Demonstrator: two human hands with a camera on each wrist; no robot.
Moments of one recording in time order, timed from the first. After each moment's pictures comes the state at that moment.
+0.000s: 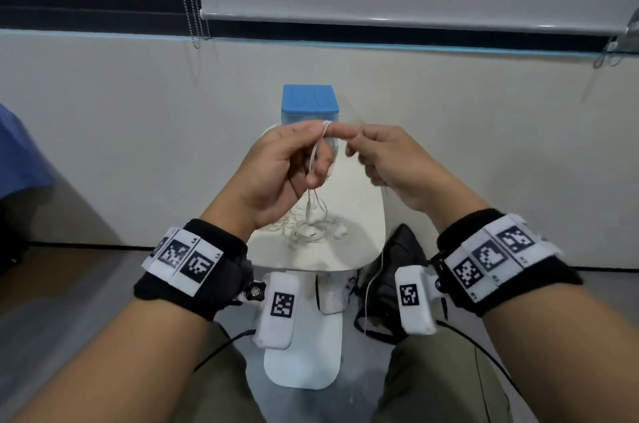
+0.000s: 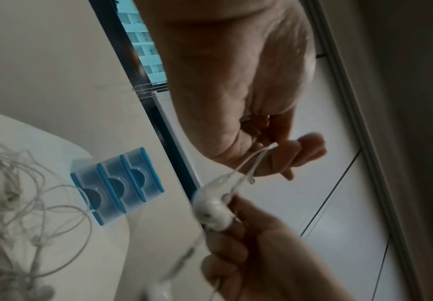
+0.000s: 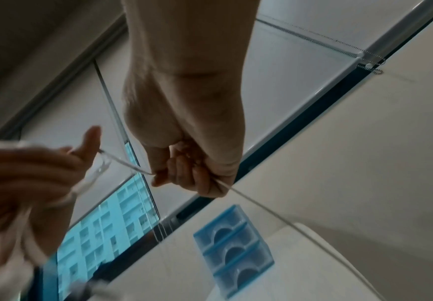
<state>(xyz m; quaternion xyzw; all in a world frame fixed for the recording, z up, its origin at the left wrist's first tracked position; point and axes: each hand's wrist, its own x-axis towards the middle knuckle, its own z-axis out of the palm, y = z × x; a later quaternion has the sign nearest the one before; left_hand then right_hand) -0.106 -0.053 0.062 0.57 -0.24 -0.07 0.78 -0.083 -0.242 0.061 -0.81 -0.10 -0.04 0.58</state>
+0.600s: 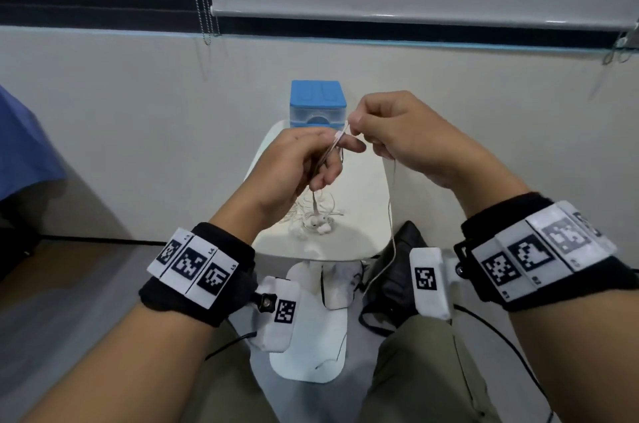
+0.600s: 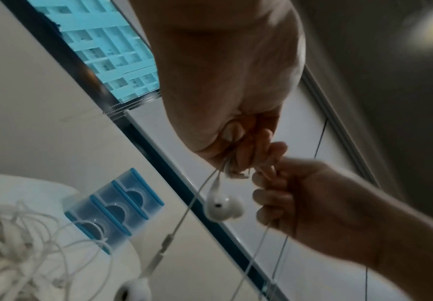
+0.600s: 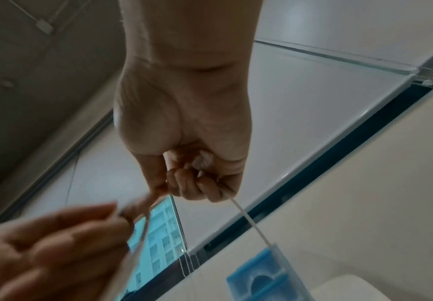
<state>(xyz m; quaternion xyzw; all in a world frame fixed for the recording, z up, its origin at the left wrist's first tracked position) -0.122 -0.049 0.054 0.68 -0.25 -0.01 0.69 -0.119 -0.235 0.103 -0.86 -0.18 -0.06 0.47</state>
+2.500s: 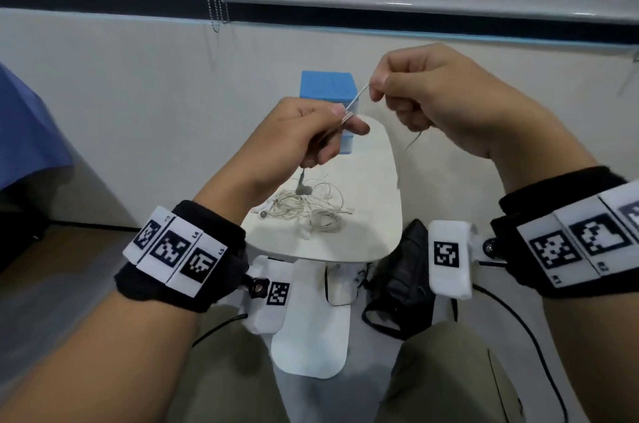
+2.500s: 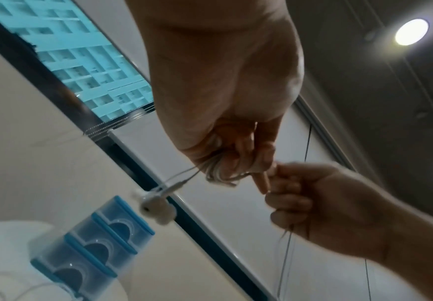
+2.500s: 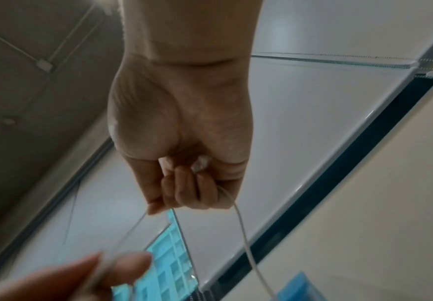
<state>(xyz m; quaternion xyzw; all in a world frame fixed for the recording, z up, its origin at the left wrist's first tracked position) -0.113 -0.035 0.075 0.74 -0.26 0.03 0.62 -0.114 -0.242 0.138 -0.85 -0.22 -0.04 0.49</state>
